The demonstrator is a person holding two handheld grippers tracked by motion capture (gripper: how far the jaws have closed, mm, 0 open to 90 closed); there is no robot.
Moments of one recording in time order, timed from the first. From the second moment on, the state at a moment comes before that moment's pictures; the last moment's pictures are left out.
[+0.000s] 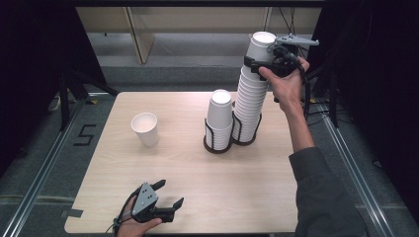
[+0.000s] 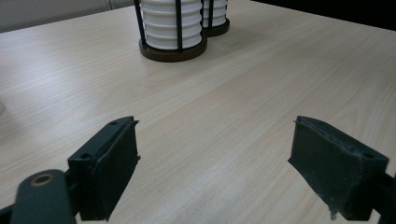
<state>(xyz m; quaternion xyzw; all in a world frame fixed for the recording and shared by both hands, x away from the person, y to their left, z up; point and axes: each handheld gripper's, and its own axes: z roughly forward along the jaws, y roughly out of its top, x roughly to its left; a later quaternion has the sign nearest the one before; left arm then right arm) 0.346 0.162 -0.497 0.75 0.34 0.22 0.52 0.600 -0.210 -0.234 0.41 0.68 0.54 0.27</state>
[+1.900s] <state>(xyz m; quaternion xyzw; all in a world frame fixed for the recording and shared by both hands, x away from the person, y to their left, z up) 0.349 0.159 -0.500 0.76 0.34 0.21 0.51 0.474 -0.279 -0.248 0.39 0.66 0.58 0.27</state>
